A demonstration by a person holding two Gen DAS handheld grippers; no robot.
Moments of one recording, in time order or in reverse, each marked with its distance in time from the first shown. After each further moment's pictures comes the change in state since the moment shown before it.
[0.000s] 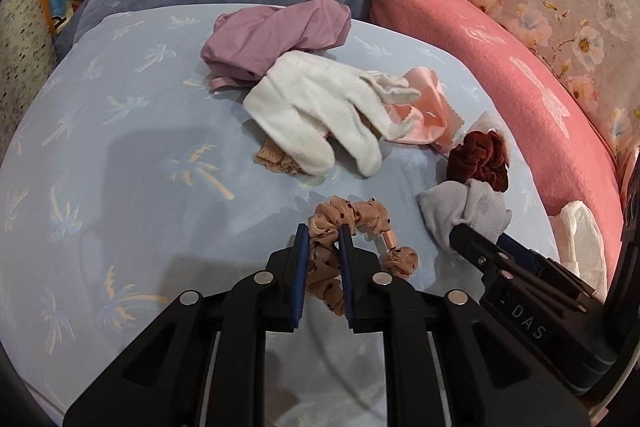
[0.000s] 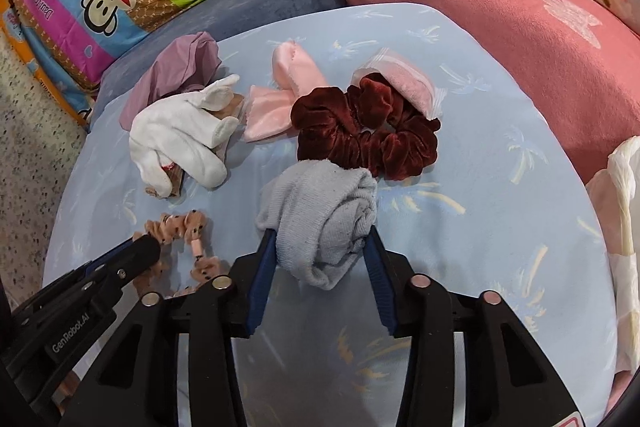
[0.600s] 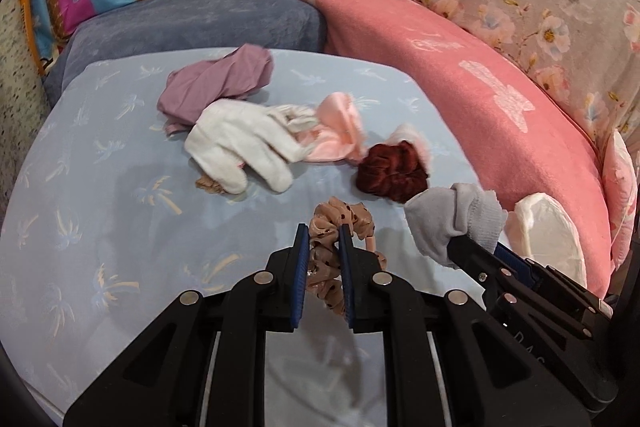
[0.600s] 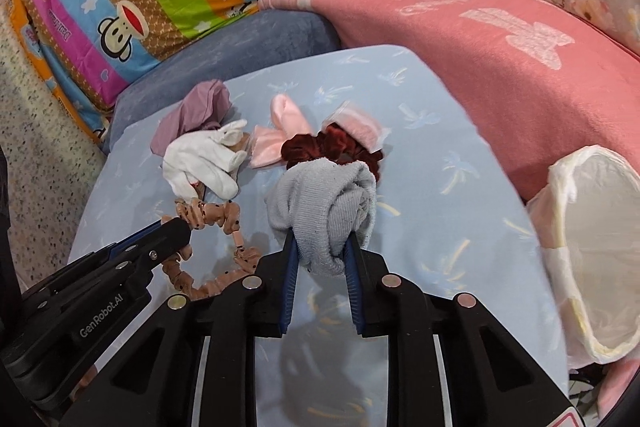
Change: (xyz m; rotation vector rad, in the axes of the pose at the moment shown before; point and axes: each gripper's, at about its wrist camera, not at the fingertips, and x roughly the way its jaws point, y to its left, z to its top) left arm -0.041 -0.068 -0.001 0.088 -0.076 -0.031; right arm -0.090 -0.031 -0.009 0.008 -0.117 0.003
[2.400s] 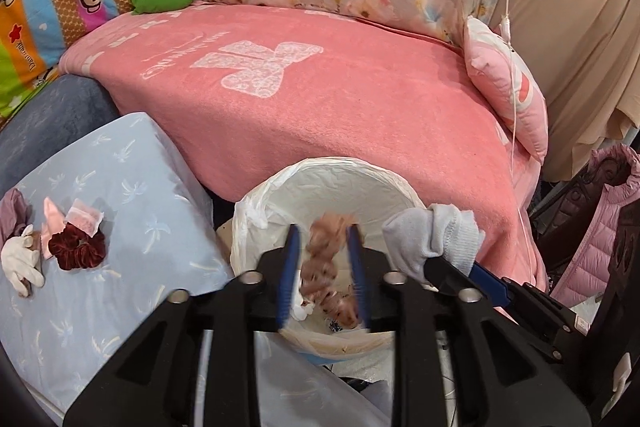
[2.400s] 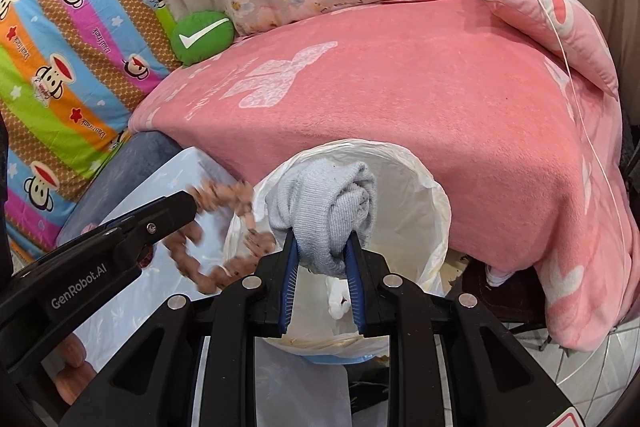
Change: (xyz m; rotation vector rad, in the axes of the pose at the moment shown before) left arm 0.006 -0.284 -0.026 0.441 0.025 -0.280; right arm -0.142 -0.265 -0.051 0.416 -0.208 -0.219
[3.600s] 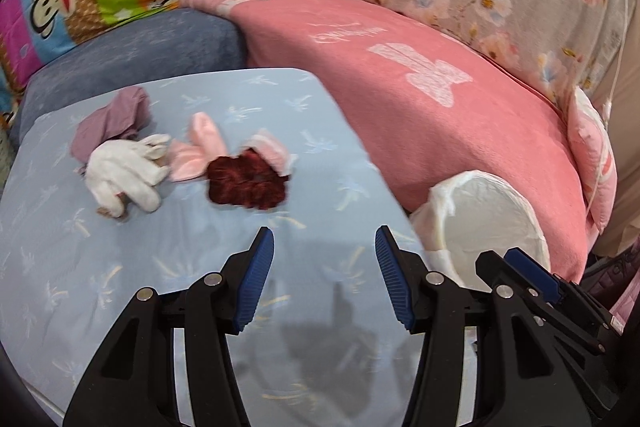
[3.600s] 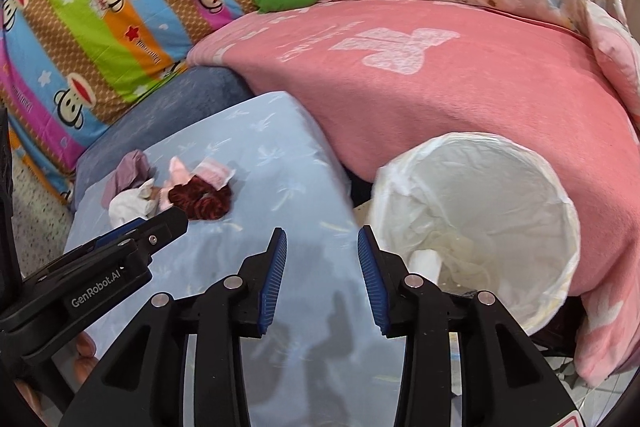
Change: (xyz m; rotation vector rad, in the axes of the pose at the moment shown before) left arm -0.053 0.163 -0.054 -0.314 -0.027 0.215; right arm 0.030 0.163 -0.043 -0.278 0.099 0.107
